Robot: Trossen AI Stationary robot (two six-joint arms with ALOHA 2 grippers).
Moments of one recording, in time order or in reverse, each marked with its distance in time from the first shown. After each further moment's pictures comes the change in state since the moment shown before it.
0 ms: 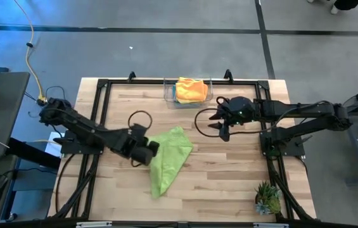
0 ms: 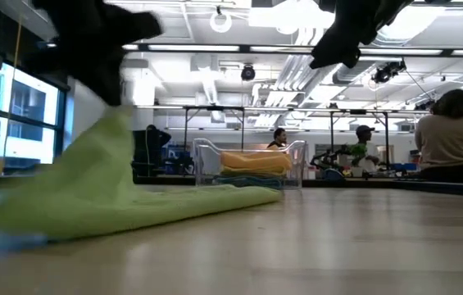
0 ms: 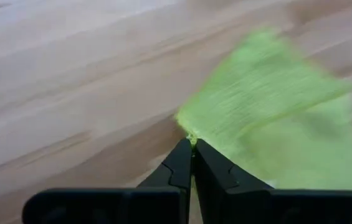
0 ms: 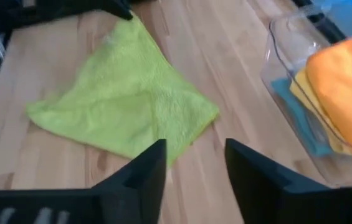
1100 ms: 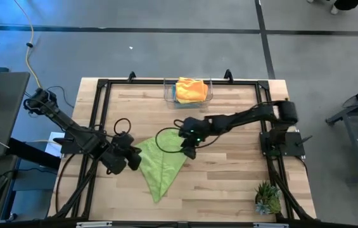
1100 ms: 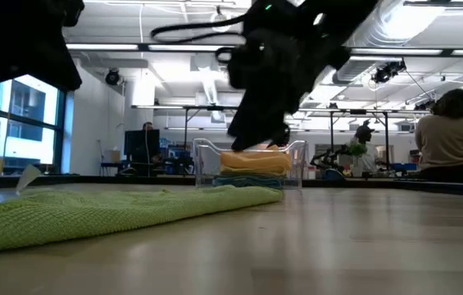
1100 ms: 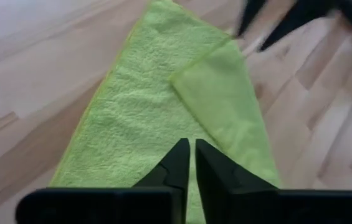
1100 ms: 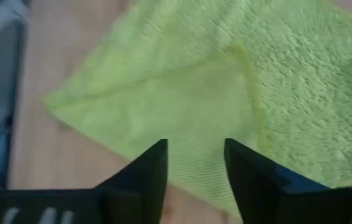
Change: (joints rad) left arm -0.246 -0.345 -0.302 0.313 -0.018 0.136; right arm 0.080 0.734 0.218 0.310 -0.292 0.214
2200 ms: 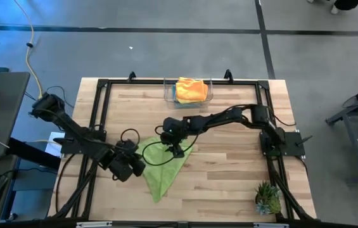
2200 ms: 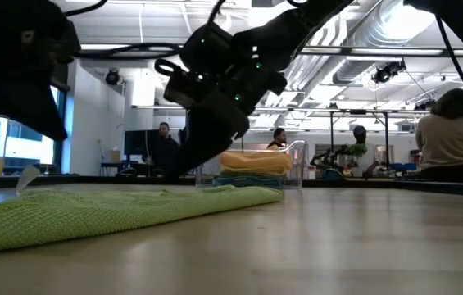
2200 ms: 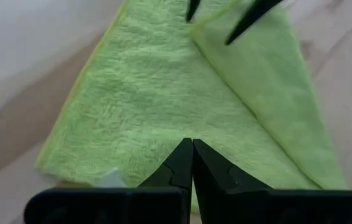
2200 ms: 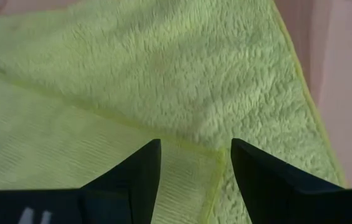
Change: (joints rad) left arm -0.025 0.180 -0.080 0.135 0.045 -0.045; right arm -0.024 0.358 0.389 -0.066 0.003 -0.632
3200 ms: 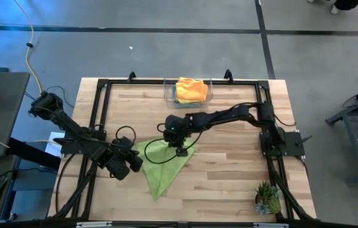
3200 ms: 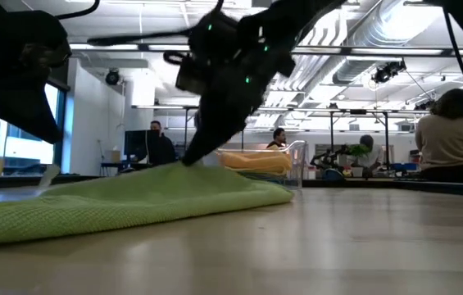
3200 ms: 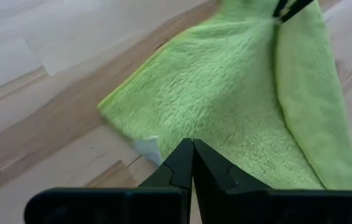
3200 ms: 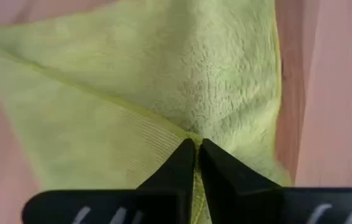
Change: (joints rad) left arm -0.016 -0.043 -0.034 -0.083 -0.044 -0.124; right arm 0.000 -0.081 -0.002 -0.149 0.000 0.064
